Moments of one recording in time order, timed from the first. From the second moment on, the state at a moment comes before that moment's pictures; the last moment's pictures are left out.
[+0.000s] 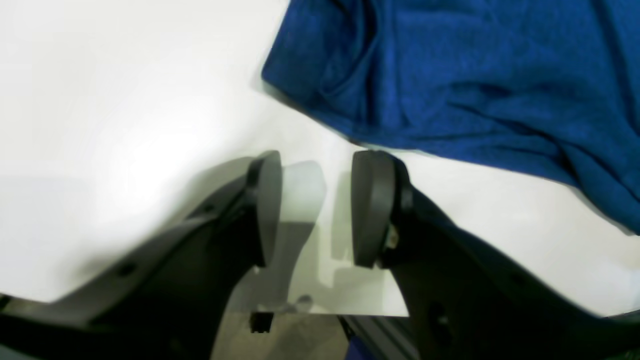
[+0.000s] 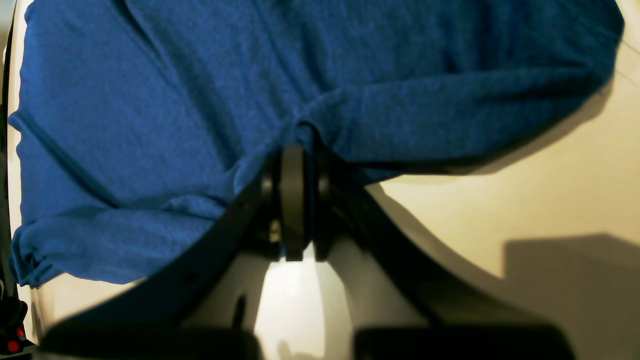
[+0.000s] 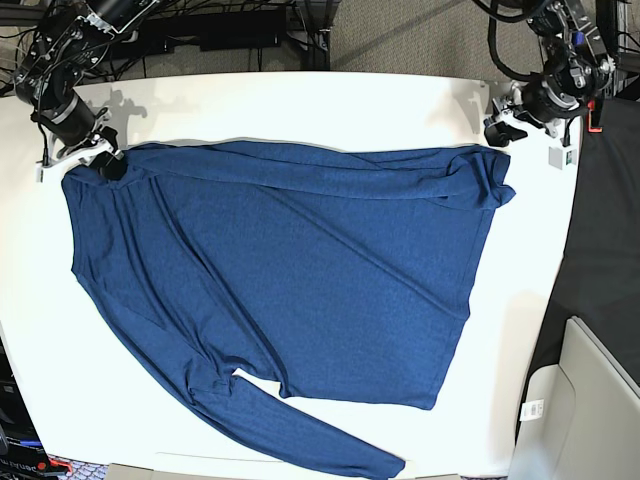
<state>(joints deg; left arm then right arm) 19.7 -8.3 -34.7 102.1 -40.5 -14.3 65.9 -4.3 3.2 50.7 88.2 41.3 32.9 -66.7</state>
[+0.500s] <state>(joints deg) 12.0 -5.8 -34.4 93.8 -41.6 -14.6 64.7 -4.4 3.2 50.7 88.2 41.3 32.9 -66.7</state>
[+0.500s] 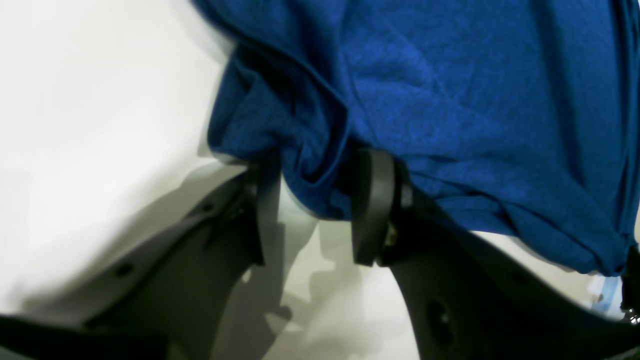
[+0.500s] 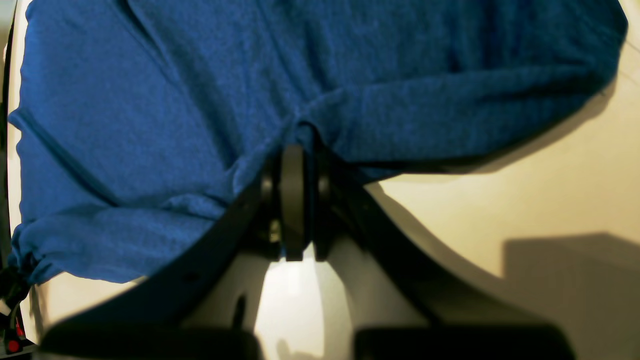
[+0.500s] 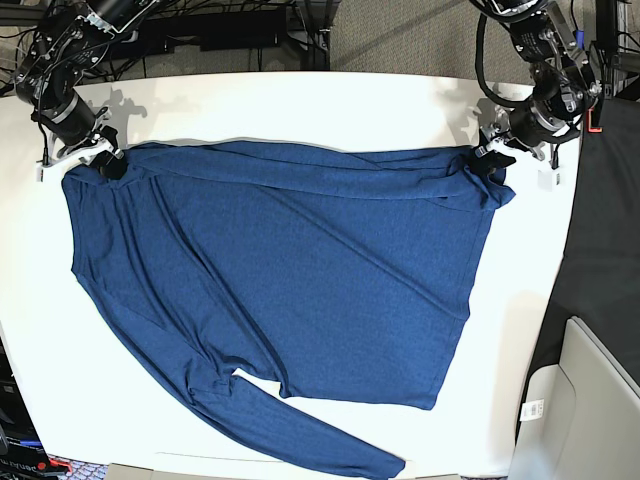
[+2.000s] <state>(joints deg) 22.8 -6.7 -46.9 109.0 -49.1 -17.7 67.3 -11.7 1.7 45.4 104.7 41.3 32.9 -67.3</state>
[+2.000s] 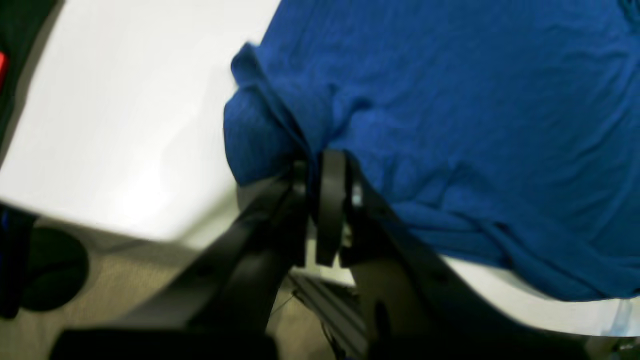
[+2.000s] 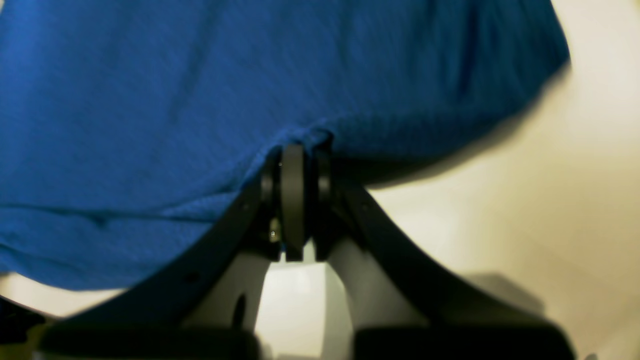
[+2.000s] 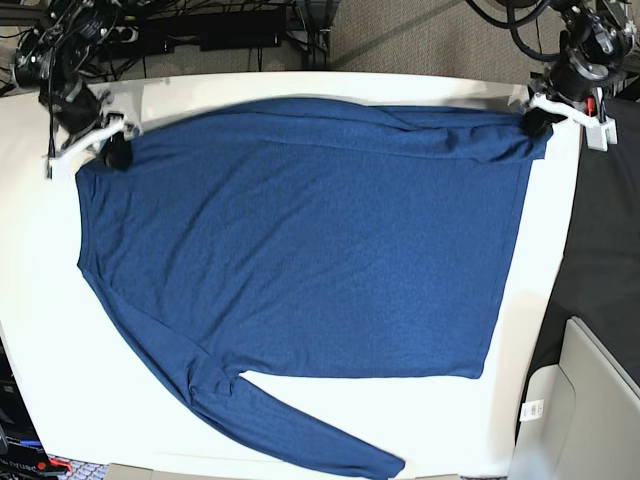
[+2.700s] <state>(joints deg) 0.3 -7.0 -42.3 99.0 -50.3 -17.5 69.9 5.9 4.0 49.1 91.2 34.3 32.9 -64.0</state>
